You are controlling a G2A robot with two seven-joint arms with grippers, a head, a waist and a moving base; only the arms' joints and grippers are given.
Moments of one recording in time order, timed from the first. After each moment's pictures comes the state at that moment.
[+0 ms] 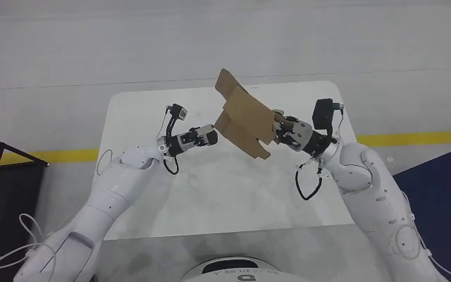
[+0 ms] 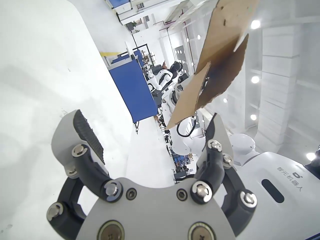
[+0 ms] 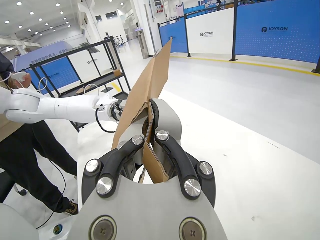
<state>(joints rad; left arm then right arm) 0.98 -1.13 -0.85 -1.06 -0.65 -0.68 -0.93 -1.40 -1.03 1.34 -1.77 -0.61 -0.72 0.20</state>
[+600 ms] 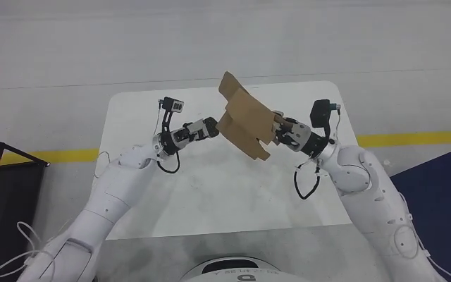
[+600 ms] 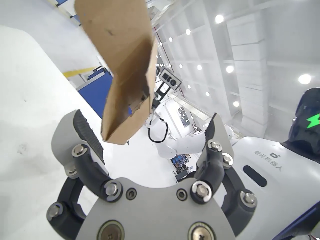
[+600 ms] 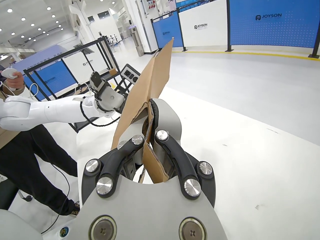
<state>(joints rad) 1.02 -1.12 -0.94 -1.18 -0.79 -0.78 -1.01 -1.41 -1.04 1.33 -1.75 -0.54 -0.68 0.25</state>
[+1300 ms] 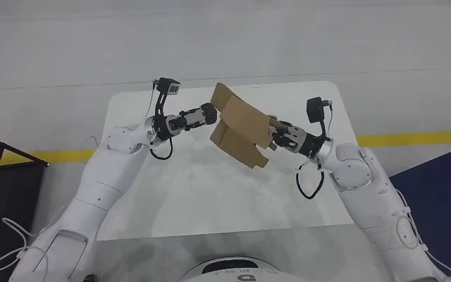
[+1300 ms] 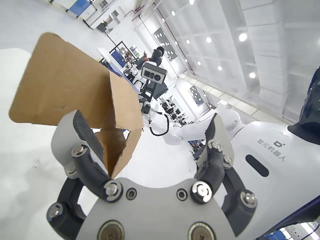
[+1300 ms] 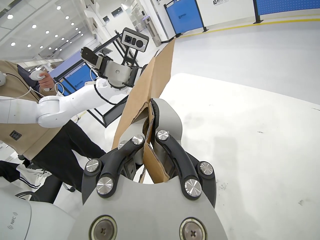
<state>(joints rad) 0.95 -1.11 -1.00 -1.24 -0.67 -0.77 -1.05 -1.36 -1.03 1.30 -1.70 -0.28 -0.68 0.46</state>
